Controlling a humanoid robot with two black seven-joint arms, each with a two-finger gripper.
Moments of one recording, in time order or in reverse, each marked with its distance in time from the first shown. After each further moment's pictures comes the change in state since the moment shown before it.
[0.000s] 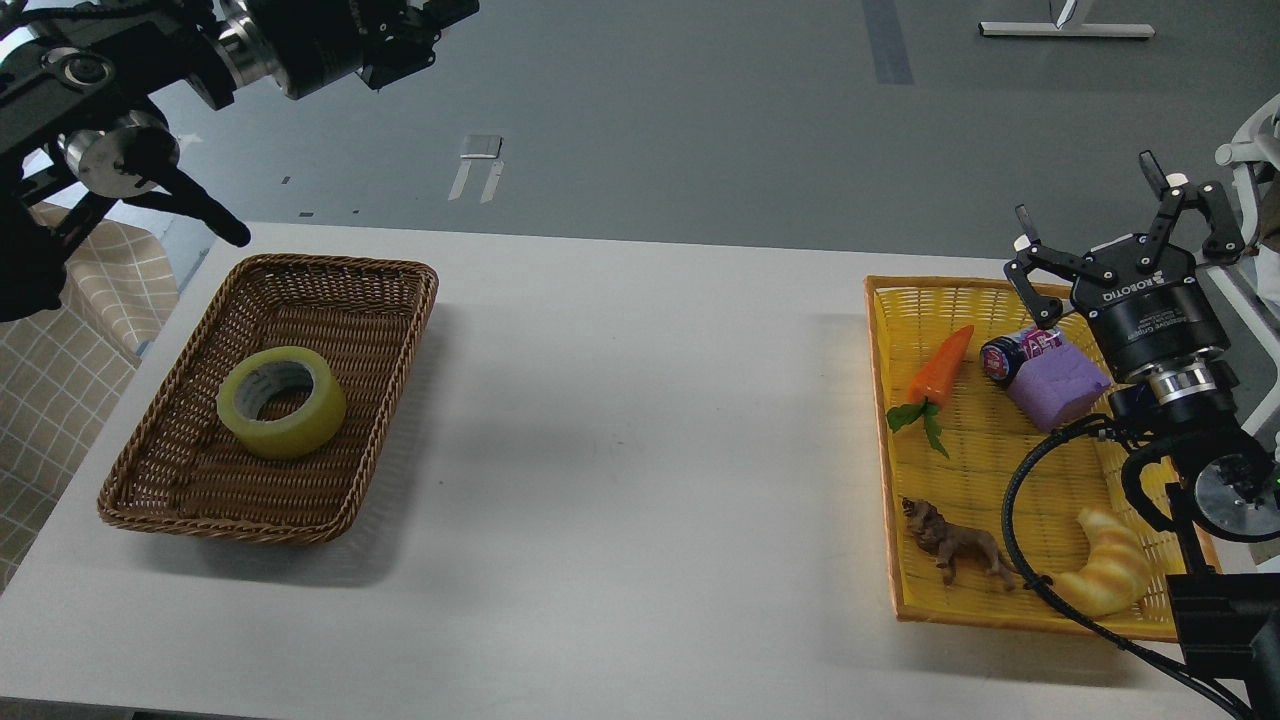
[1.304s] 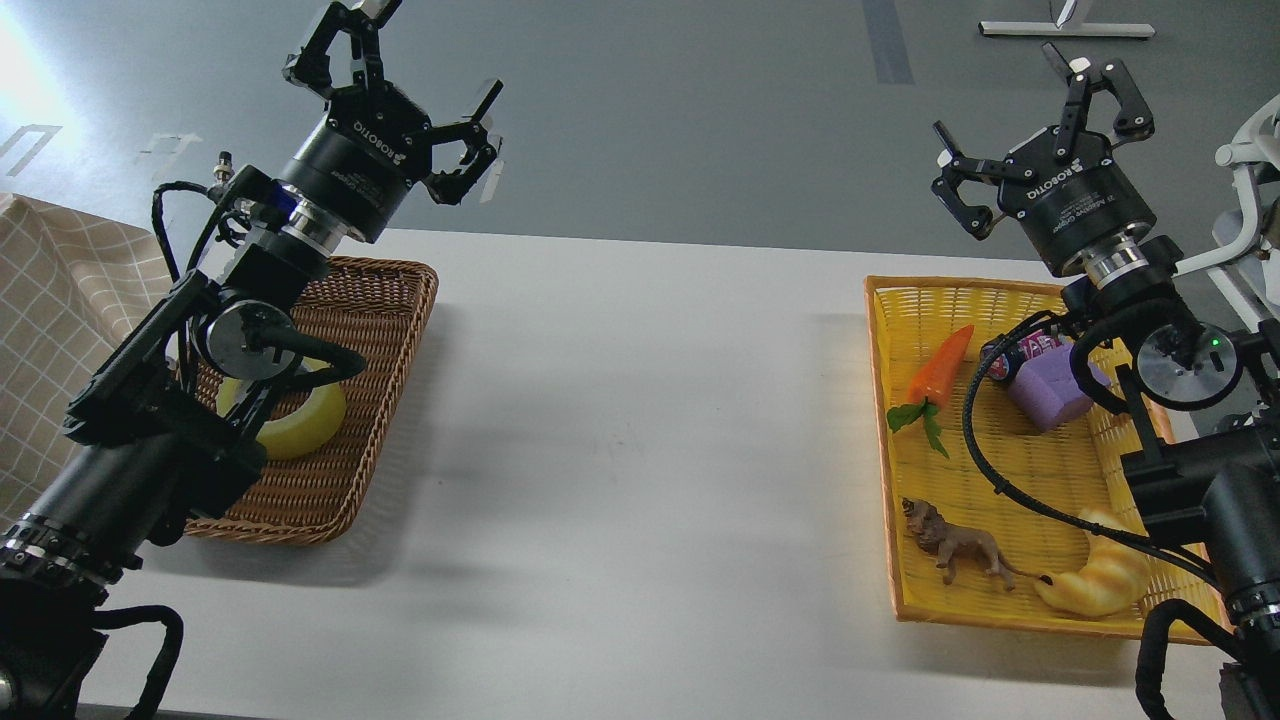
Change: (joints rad) left arm 0.527 -0.379 -0.575 -0.016 -0.115 -0.069 -0.001; right arm 0.298 0.021 -0.164 -0.246 -0.083 0.000 0.007
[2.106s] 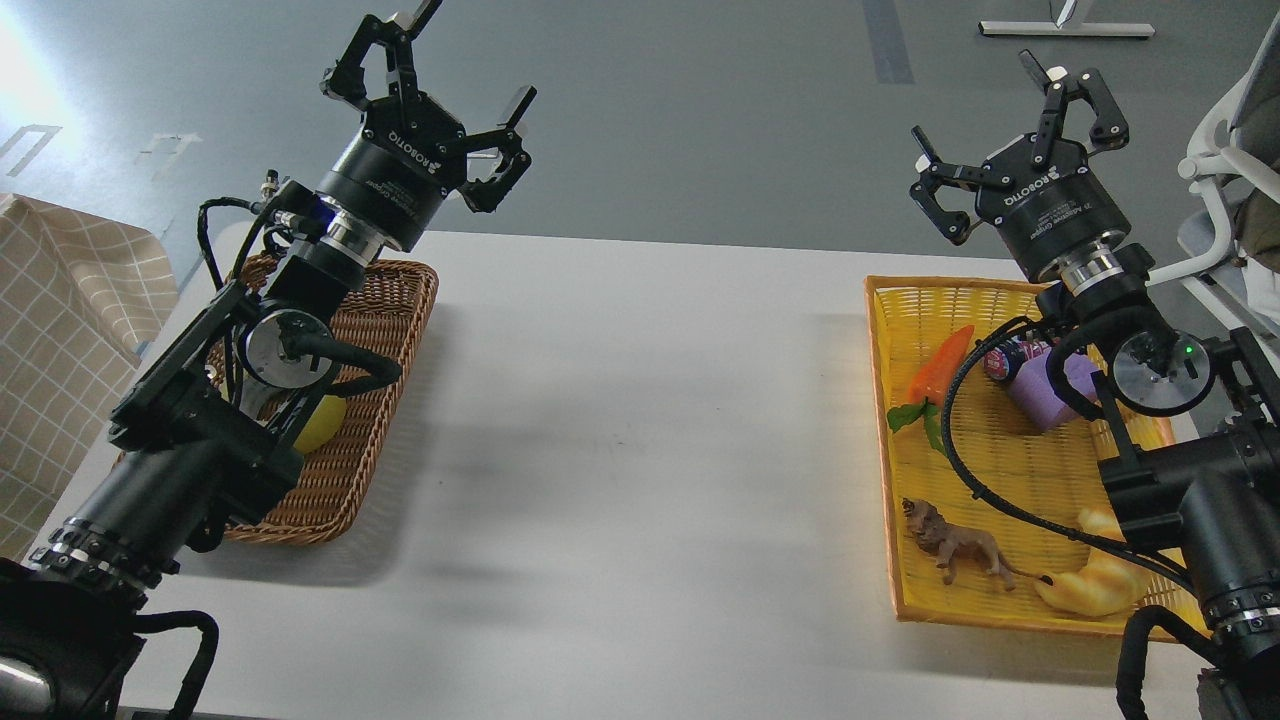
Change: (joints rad) left arm -0.001 -0.047 0.000 0.008 -0.023 0.000 0.002; right arm -0.001 0.024 0.004 0.021 0.003 0.000 0.002
